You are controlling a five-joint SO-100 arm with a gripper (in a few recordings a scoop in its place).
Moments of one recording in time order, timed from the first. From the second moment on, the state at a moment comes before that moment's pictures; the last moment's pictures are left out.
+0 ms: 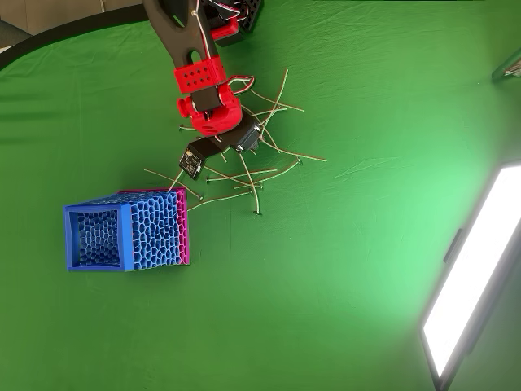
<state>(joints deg) -7.4 103.6 117.7 57.7 -33.9</state>
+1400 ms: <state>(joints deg) -8.6 108.3 125.1 58.2 -24.3</state>
